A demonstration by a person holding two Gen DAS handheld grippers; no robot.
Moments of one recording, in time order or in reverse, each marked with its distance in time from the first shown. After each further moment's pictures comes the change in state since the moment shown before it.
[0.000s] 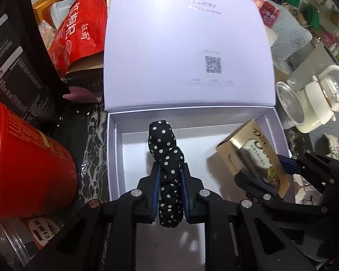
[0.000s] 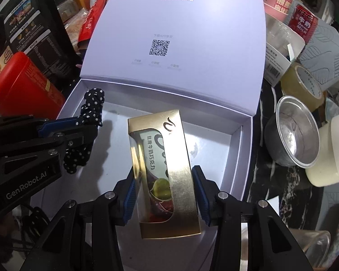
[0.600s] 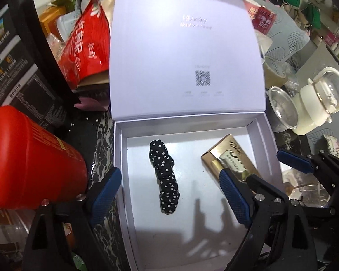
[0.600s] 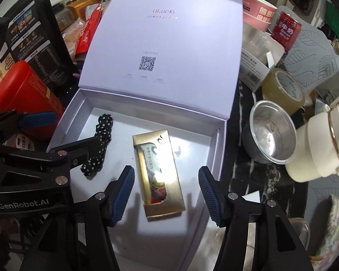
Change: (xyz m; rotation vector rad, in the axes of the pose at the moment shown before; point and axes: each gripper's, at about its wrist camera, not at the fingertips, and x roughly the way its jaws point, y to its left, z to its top) left arm -0.031 -0.018 0.005 0.013 -0.033 0.039; right arm -0.038 -0.015 -0.006 0.017 -0.033 -0.055
